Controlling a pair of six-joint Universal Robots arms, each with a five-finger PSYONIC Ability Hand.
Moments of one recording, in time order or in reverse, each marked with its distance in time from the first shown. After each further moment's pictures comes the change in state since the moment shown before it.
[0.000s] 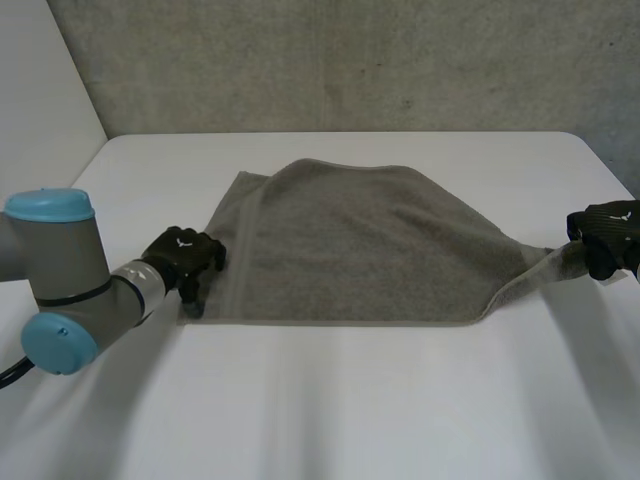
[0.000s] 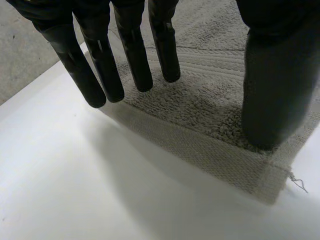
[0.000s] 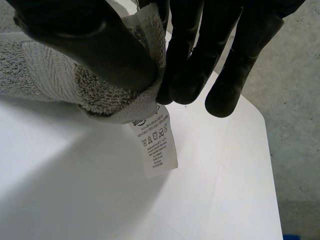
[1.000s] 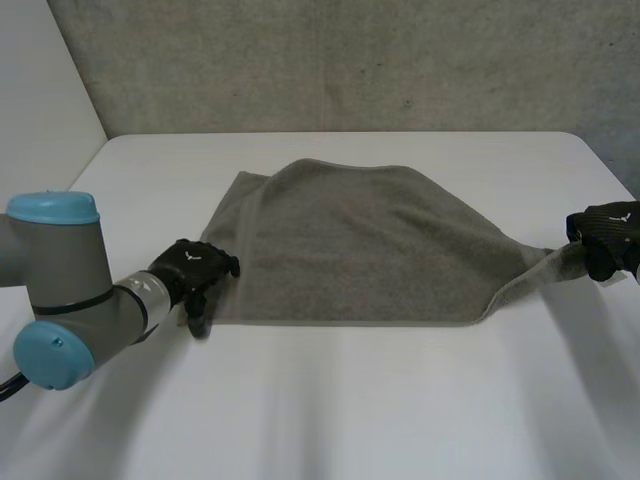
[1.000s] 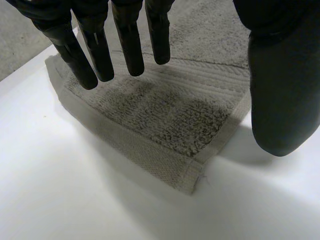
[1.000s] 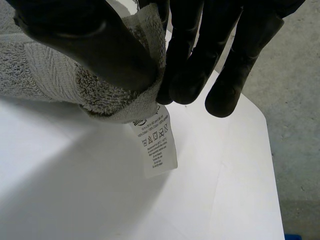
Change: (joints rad) left arm -0.036 0.062 -0.065 -0.065 -0.005 0.000; right arm 0.000 0.000 0.003 0.001 -0.001 -0.001; left_hand -0.229 -0.211 -0.243 -0.225 -0.250; right_hand 0.000 0.000 0.000 0.000 0.000
